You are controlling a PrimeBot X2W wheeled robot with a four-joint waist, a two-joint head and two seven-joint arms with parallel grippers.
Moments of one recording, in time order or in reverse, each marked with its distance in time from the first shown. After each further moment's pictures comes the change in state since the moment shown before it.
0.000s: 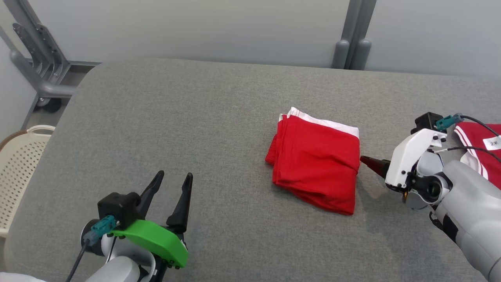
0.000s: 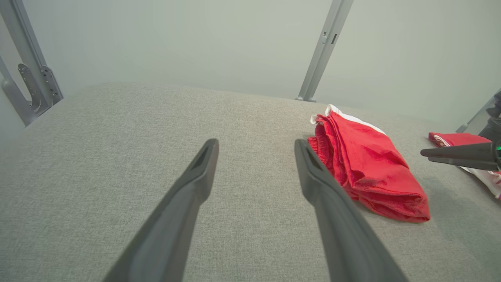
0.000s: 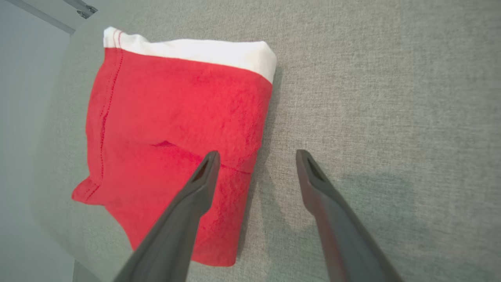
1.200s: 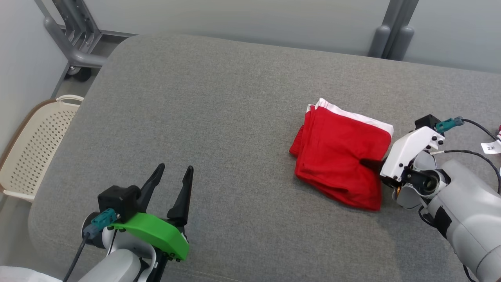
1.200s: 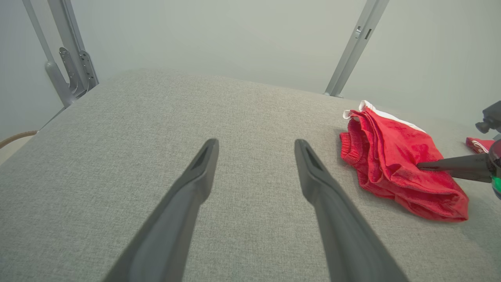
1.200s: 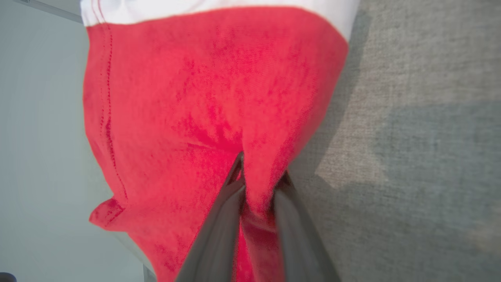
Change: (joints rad) left arm -0.031 -0.017 0.004 0.026 0.001 -0.018 -0.004; right arm -0.030 0.066 -0.091 0.115 0.132 0.000 0.094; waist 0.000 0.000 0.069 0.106
